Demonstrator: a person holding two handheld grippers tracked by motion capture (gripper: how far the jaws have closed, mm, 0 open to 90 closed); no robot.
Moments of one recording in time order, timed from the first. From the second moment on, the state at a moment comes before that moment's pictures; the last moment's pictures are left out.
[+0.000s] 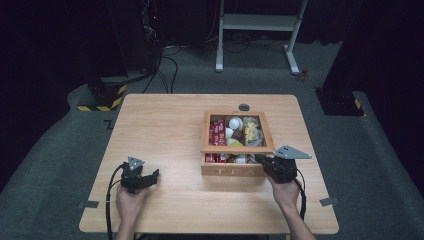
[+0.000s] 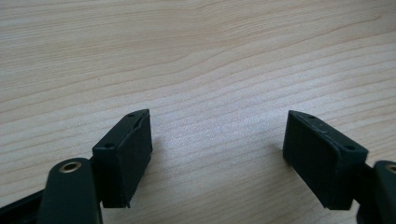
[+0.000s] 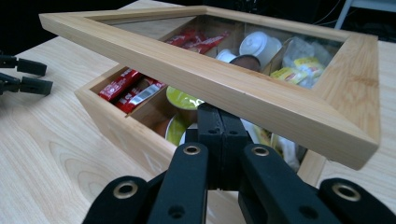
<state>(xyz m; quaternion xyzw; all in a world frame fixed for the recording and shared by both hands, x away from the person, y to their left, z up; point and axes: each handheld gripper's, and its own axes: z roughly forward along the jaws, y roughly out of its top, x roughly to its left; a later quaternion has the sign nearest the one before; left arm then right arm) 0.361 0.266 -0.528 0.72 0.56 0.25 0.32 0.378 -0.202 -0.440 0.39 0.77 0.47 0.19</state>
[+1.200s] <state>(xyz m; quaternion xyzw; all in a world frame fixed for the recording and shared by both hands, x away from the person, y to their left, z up) 0.360 0.264 -0.527 0.73 0.55 0.24 0.32 0.399 -0.222 -0.406 0.40 0.75 0.48 0.20</state>
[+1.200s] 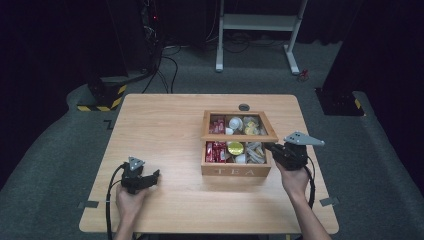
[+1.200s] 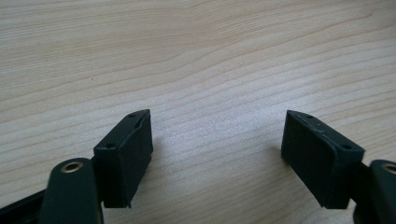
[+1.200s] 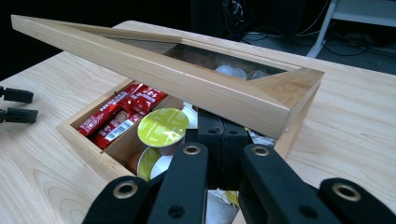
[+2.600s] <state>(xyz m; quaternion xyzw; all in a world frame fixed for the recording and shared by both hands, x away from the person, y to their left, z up) 0.374 0.186 -0.478 0.78 0.44 0.17 0.42 0.417 -0.222 -0.387 0.41 0.75 0.48 0.19</state>
